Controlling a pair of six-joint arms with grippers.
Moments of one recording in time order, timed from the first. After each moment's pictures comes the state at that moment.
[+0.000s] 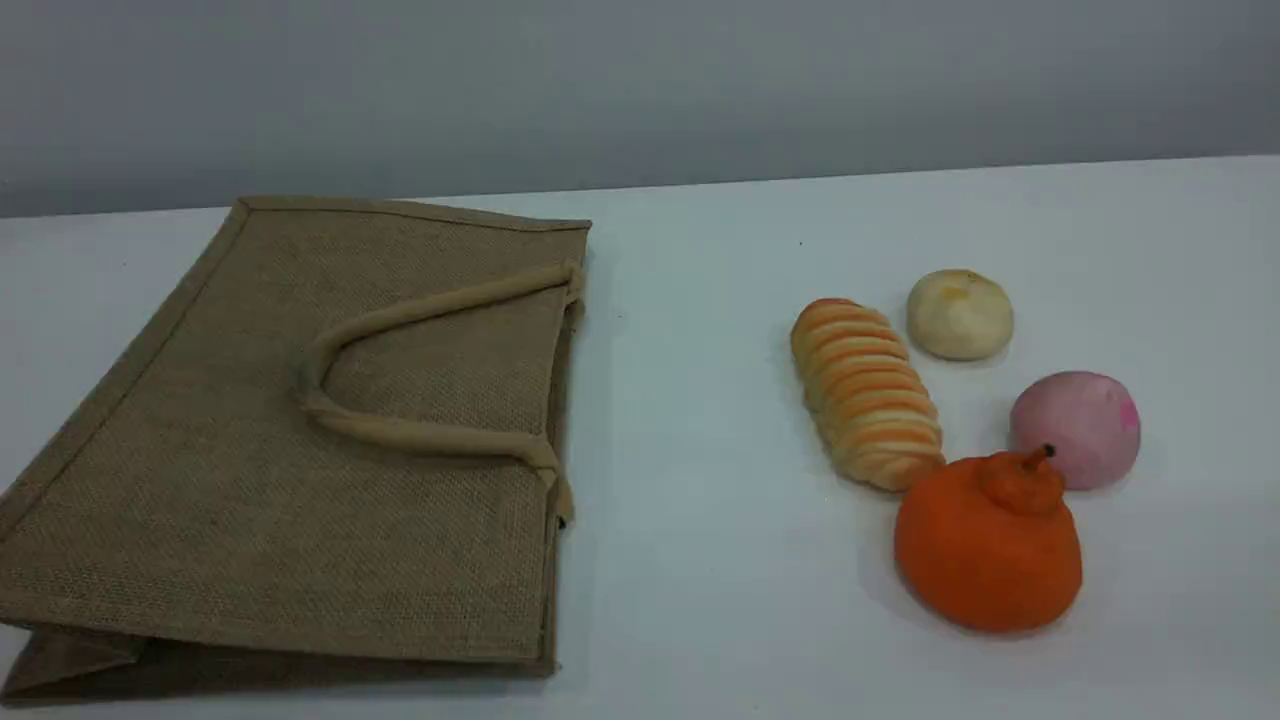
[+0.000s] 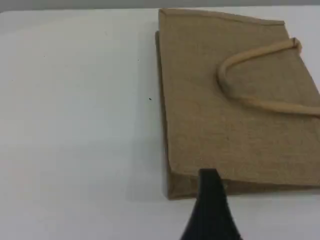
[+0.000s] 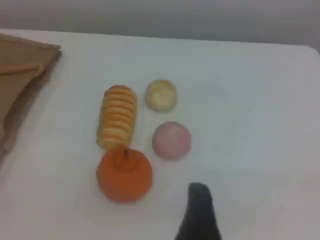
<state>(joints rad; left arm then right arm) -0.04 0.00 -0.50 0.00 1.08 0.00 -0.01 0.00 -0.51 0.11 1.07 -0.09</state>
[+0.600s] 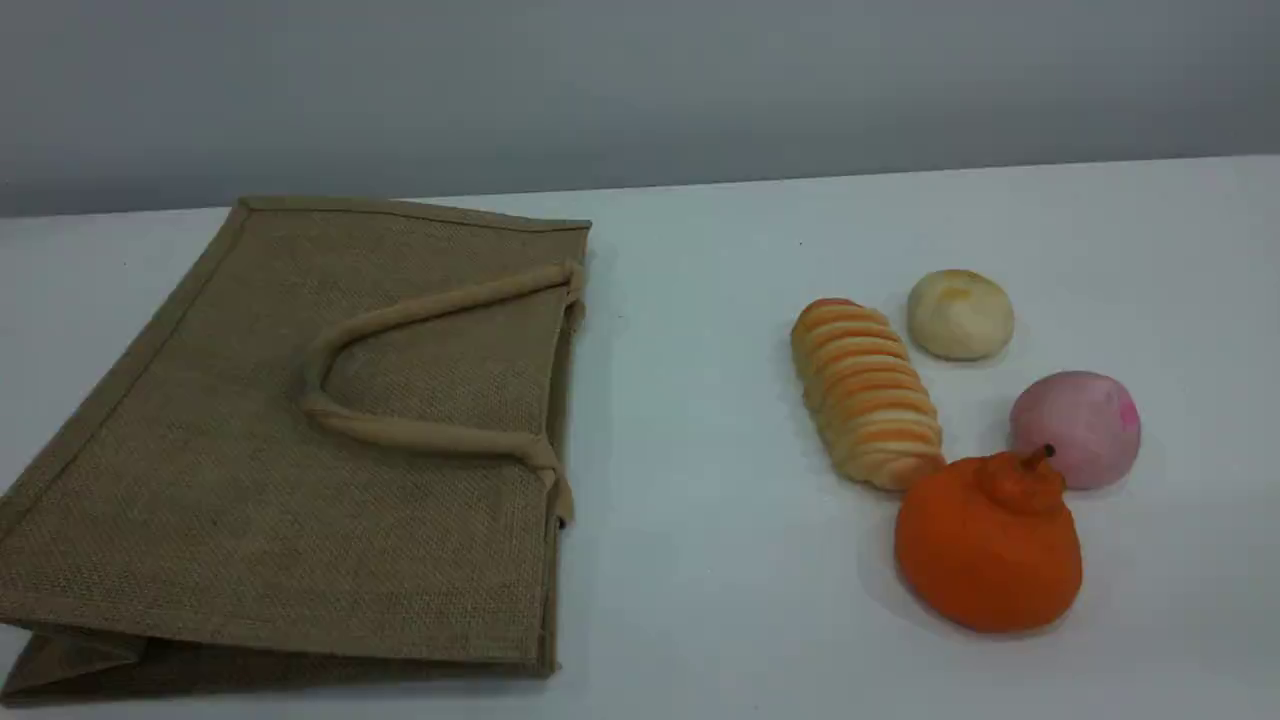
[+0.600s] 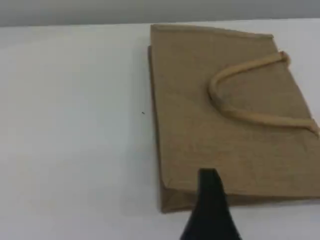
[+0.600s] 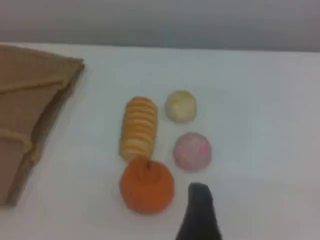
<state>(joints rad) -0.06 0.07 -0.55 -0.02 1.05 0.00 -0.01 0.03 -0.53 0.18 1.03 -0.09</state>
